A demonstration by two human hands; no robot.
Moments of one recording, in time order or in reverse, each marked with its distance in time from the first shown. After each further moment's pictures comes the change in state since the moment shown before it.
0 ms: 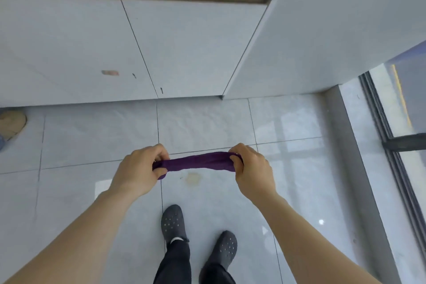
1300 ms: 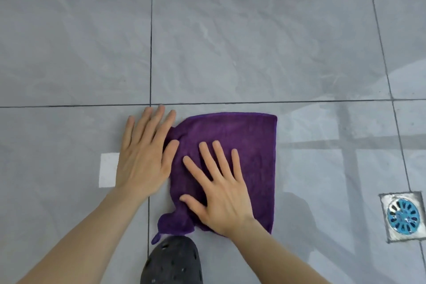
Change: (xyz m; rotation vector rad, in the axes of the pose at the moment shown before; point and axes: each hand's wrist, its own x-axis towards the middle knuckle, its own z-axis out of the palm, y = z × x) left_hand 0.288 -0.353 0.451 0.362 0.360 0.163; right_hand 0.111 0.249 0.599 -0.370 -0.191 -0.519
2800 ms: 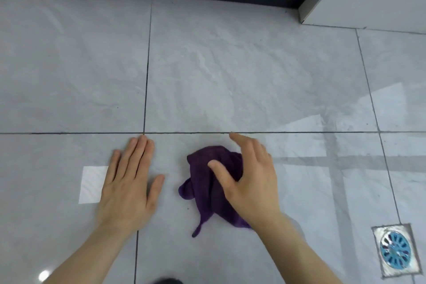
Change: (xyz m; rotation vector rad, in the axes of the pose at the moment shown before) left_hand 0.000 -0.022 0.024 0.029 0.005 -0.041; right_hand 0.049 0.045 -0.080 0.403 0.351 0.293
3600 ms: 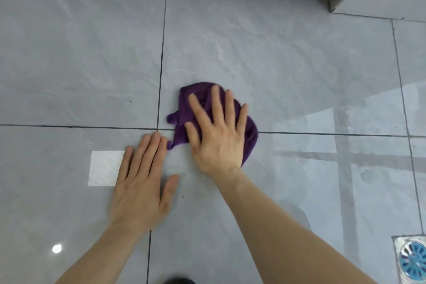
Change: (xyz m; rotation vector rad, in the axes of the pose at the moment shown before) left_hand 0.003 0.000 -0.003 -0.014 -0.044 -0.010; right_hand 0.081 -0.031 0.098 -0.426 -0.049 -0.126
